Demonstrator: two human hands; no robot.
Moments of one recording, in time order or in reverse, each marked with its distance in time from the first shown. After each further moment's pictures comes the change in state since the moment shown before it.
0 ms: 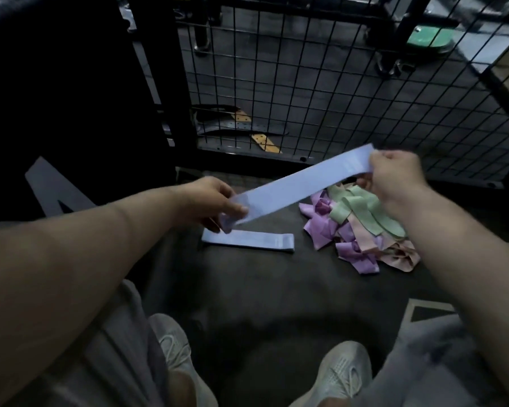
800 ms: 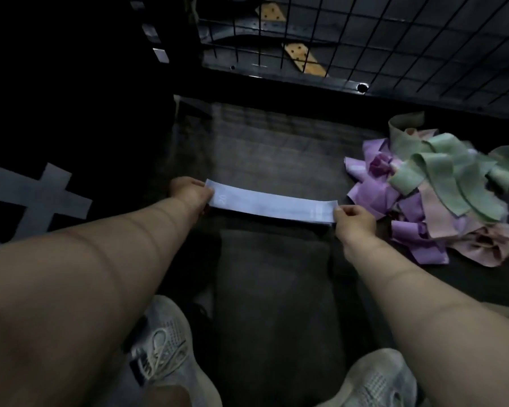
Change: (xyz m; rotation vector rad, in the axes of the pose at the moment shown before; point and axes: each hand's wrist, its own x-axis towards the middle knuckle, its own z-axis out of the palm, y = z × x) left_hand 0.173 -0.178 0.019 -0.259 0.654 -0.482; right_hand 0.065 0.273 0.130 -0.330 0.033 0.389
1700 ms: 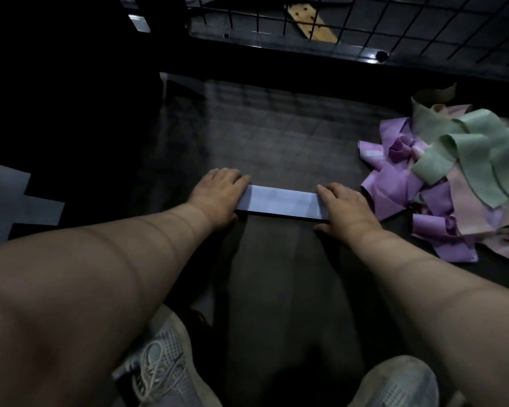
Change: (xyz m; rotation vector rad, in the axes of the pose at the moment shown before) left_hand 0.035 -0.016 0.049 1.343 -0.241 0.983; right_hand 0.037 0.003 0.018 -1.206 -0.414 -0.808
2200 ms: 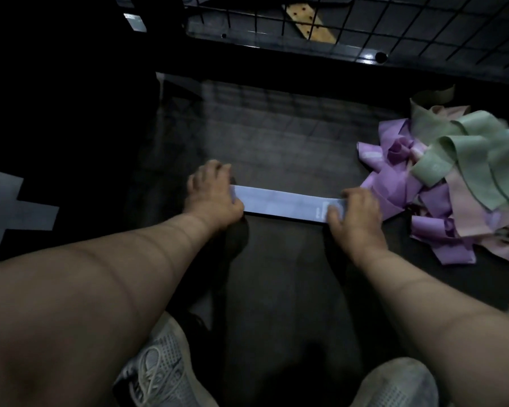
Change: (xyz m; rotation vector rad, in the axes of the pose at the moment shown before) left_hand -0.001 0.007 0.007 -0.383 0.144 -0.396; right_hand -0.020 -0.002 0.017 0.451 0.379 0.311
